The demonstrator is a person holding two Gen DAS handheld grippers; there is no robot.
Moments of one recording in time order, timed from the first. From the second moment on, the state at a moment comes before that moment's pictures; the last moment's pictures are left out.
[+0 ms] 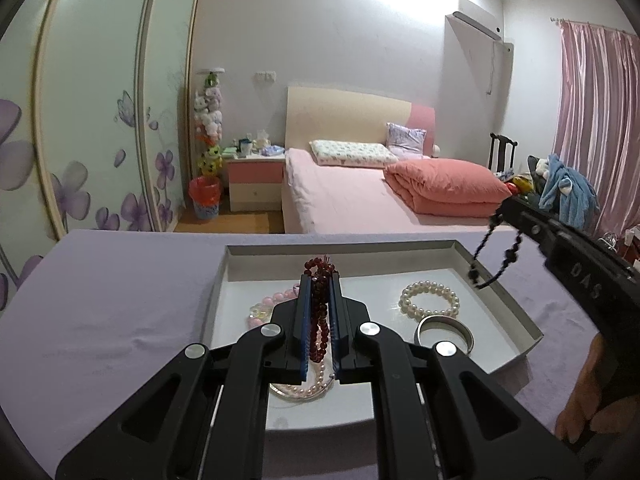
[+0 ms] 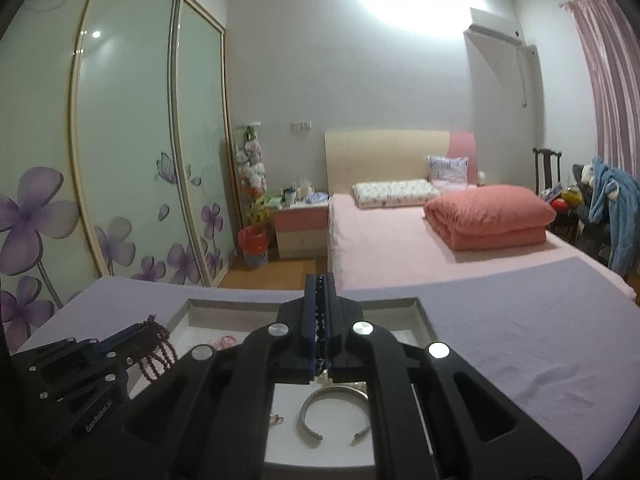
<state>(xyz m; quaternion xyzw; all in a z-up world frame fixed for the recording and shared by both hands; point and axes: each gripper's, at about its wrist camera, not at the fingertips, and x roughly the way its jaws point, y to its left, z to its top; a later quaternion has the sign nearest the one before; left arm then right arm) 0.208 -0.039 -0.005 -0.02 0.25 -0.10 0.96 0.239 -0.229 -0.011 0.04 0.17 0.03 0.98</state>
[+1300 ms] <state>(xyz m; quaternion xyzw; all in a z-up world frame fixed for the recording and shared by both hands) 0.162 0.041 -0.022 -0.08 0.31 -0.03 0.95 0.167 -0.196 -0.107 -0.02 0.40 0.15 0.90</state>
